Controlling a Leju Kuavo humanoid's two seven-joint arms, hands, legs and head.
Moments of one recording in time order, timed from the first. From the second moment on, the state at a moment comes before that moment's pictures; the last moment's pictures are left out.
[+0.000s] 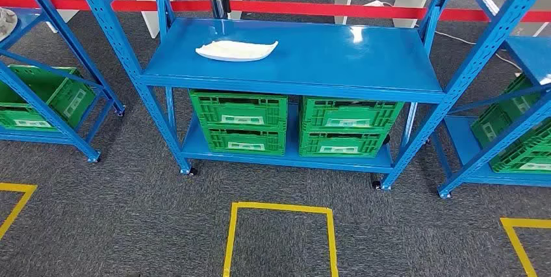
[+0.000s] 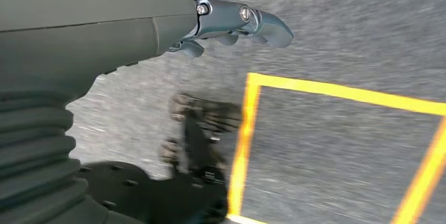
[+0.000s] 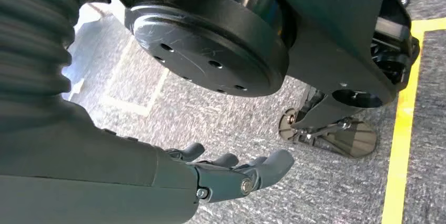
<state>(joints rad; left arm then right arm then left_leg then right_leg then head) -0.04 -0.01 0.39 -0.29 0.01 -0.01 -0.36 -0.01 0.00 0.46 -0.24 -0.19 0.06 0.07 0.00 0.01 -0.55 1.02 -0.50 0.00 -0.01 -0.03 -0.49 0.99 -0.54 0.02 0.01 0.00</state>
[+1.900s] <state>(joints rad) 0.02 0.04 -0.22 -1.86 0.02 -0.06 -0.45 -0.05 -0.01 0.62 -0.18 -0.25 0.06 0.11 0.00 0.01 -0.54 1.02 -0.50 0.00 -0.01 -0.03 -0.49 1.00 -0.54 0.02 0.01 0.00</state>
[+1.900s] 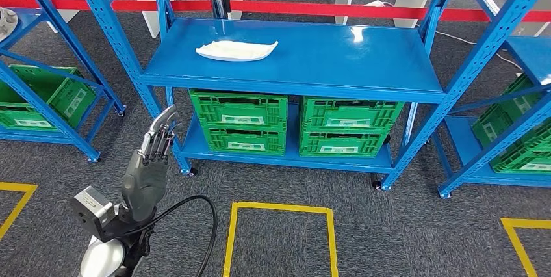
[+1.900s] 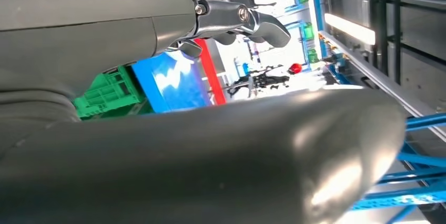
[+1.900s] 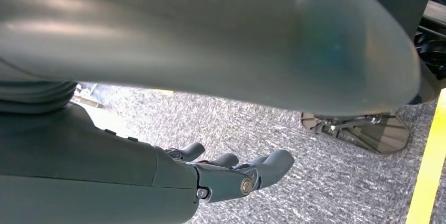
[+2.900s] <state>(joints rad) 0.03 0.05 -0.25 -1.89 0.01 -0.04 -0.48 -0.05 -0.01 0.62 -0.17 -0.26 0.06 0.11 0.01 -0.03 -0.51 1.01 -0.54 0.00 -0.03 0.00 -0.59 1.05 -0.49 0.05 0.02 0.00</state>
